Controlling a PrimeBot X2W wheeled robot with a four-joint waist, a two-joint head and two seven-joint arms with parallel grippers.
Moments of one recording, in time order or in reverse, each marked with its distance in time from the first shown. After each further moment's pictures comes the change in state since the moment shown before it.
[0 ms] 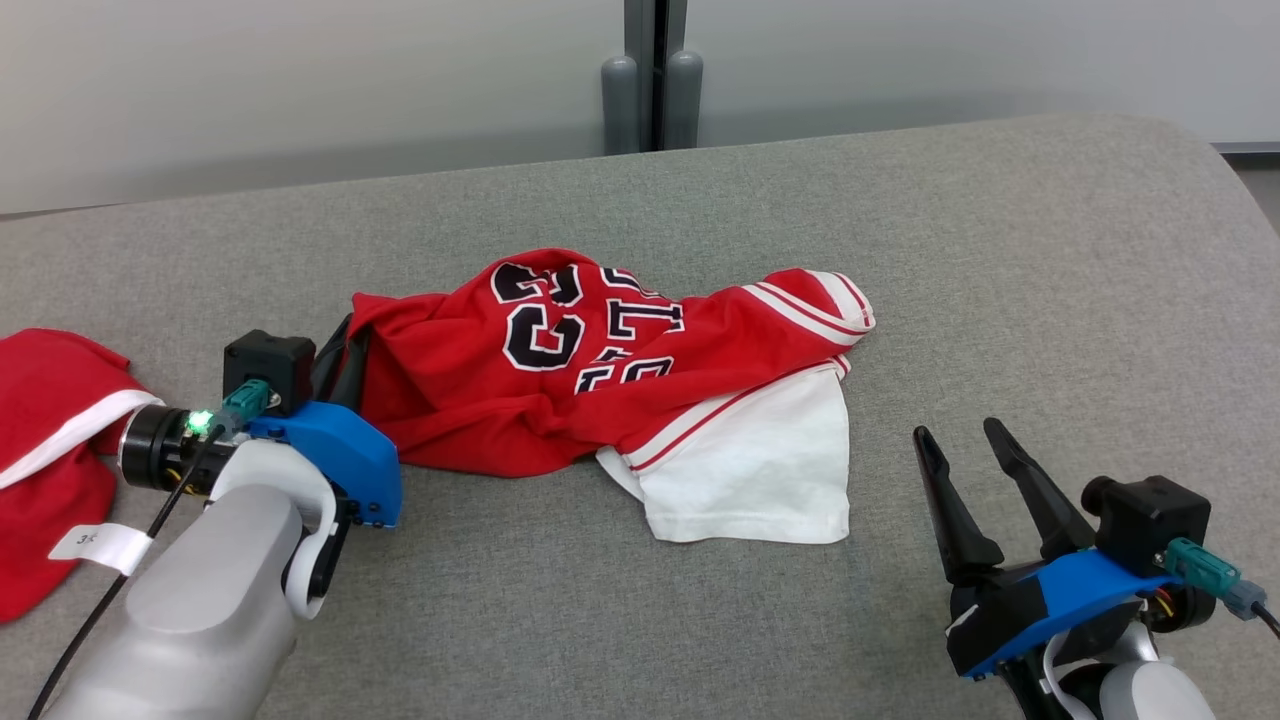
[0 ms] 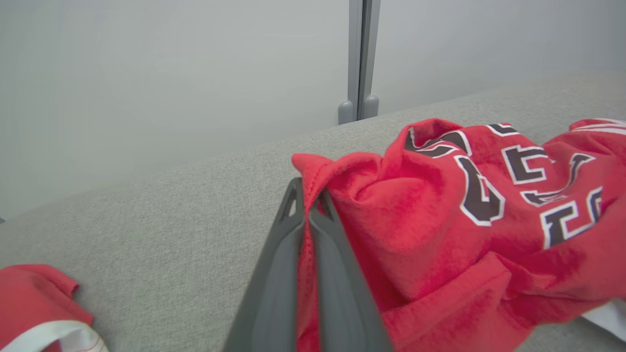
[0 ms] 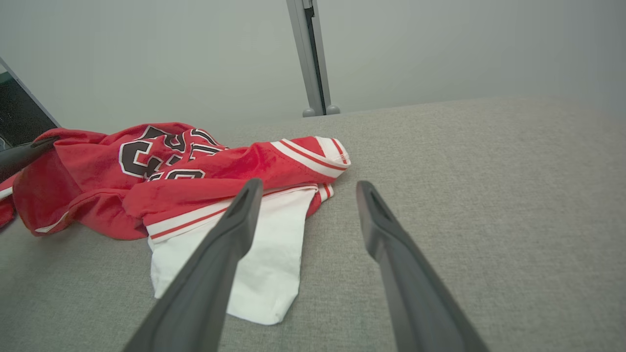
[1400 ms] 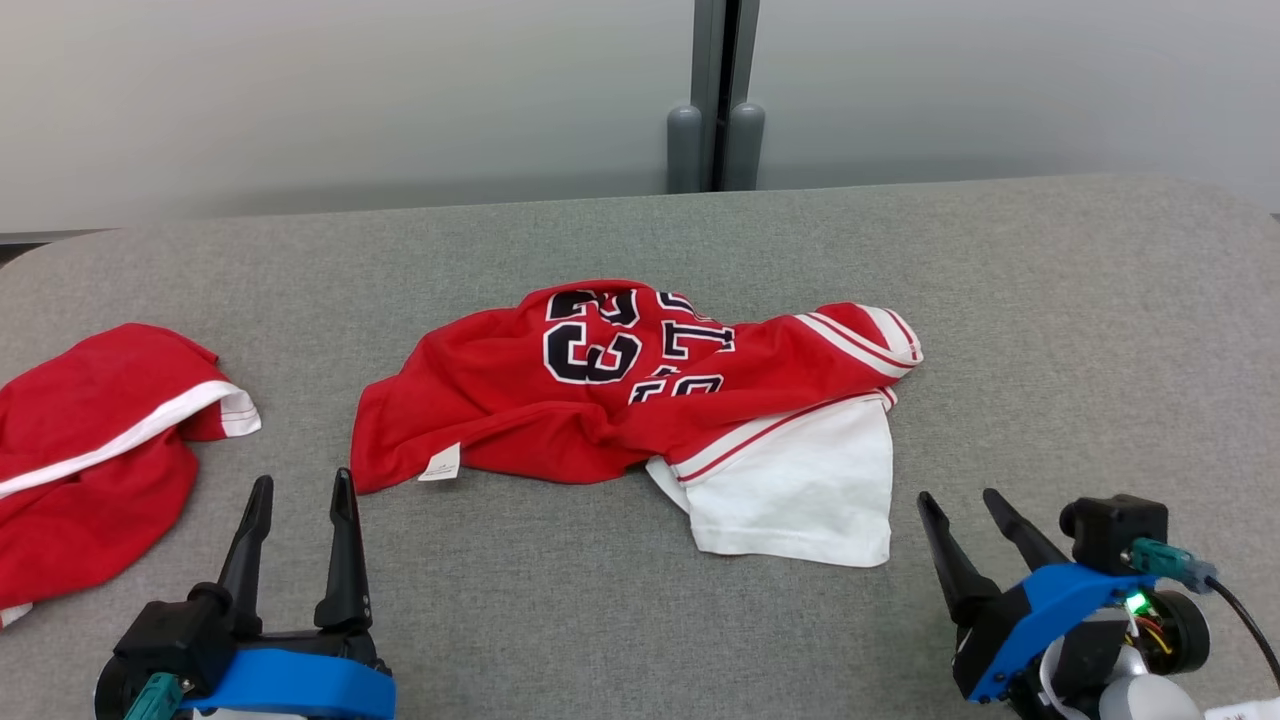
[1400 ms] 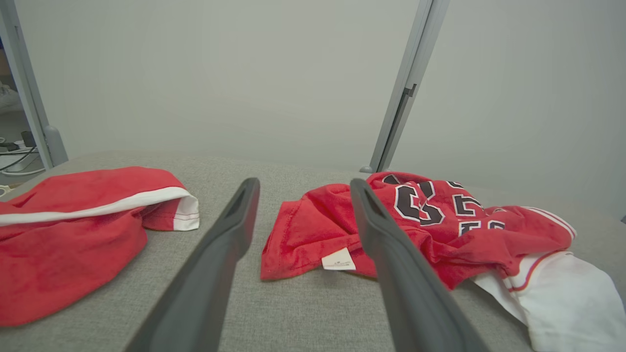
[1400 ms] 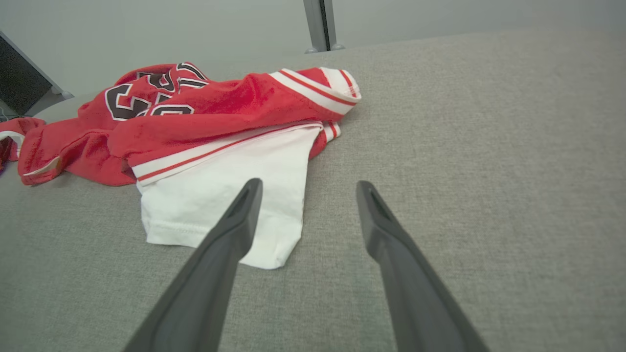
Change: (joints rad) left arm 0.700 -0.143 0.654 -0.659 0.310 -0.039 -0.039; right arm 0.015 0.000 -0.044 0.118 -0.008 0.000 0.104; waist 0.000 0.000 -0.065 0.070
